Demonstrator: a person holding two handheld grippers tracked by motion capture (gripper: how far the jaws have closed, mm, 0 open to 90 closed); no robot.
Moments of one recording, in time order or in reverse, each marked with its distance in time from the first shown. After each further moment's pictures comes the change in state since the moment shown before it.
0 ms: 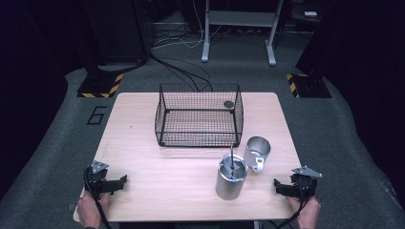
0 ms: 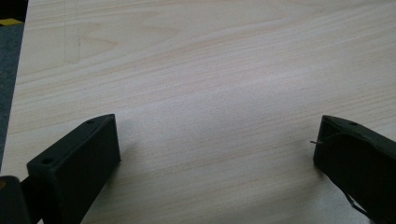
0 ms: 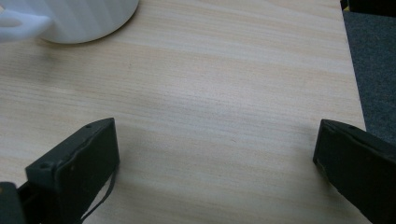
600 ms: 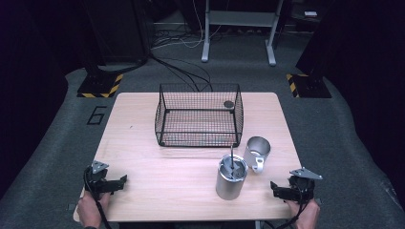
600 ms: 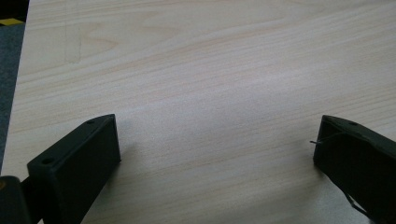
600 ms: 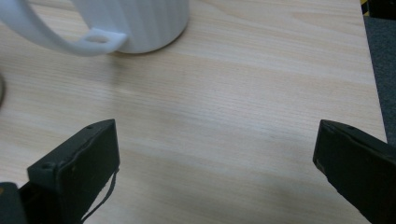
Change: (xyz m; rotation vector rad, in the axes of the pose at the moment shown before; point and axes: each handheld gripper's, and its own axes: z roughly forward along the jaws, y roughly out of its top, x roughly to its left) left arm 0.000 0.000 0.000 -0.001 0.002 0.000; right arm 0.020 0.006 -0.025 -0.012 0.064 -0.019
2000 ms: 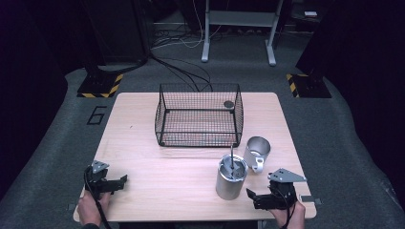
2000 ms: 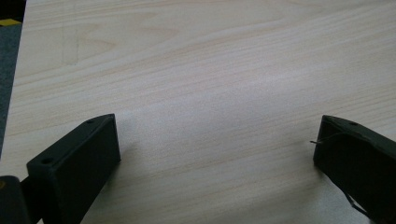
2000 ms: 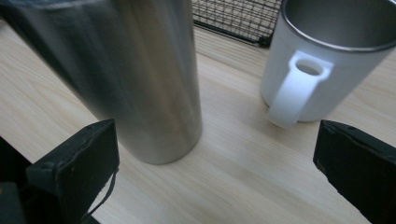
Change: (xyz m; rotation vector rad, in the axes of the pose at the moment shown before) left arm 0.000 0.001 0.001 0.000 -0.004 0.001; right arm 0.088 0.037 -0.056 -0.068 0.257 -0.197
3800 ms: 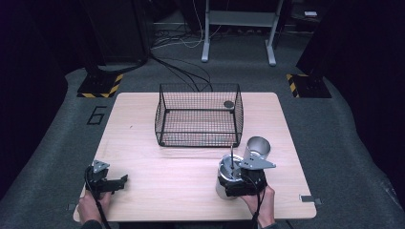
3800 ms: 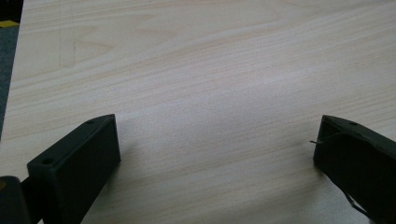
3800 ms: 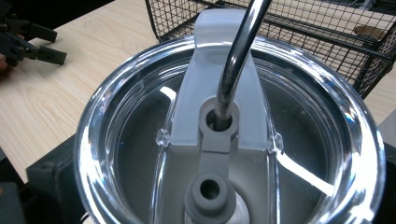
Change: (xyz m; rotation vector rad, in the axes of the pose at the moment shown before) left arm 0.000 0.001 0.001 0.006 -0.006 0.014; right arm 0.043 0.048 0.048 -0.106 0.100 -0.074
